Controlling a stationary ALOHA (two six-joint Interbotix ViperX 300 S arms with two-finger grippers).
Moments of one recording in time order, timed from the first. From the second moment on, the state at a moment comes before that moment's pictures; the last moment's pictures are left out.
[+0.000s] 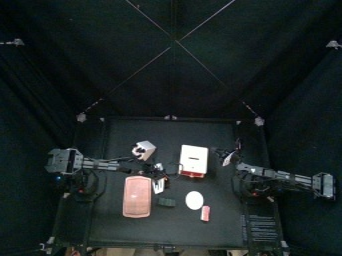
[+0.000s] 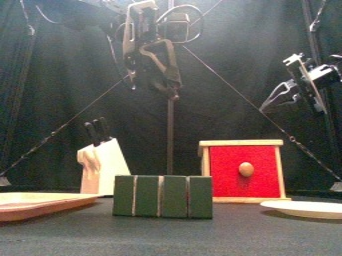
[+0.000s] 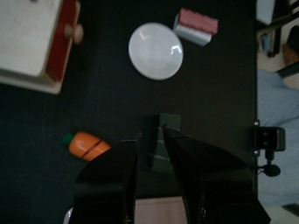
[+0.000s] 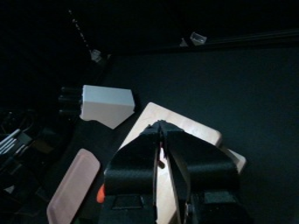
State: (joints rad) left arm 0.01 0.03 0.29 -0.28 0.63 0.02; right arm -0.35 -0.91 1.24 -1.76 0.29 2.54
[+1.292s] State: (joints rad) left arm -0.09 0.27 0.29 0.37 0.72 -1.07; right arm -0.35 -0.91 1.25 -1.76 0.25 2.55
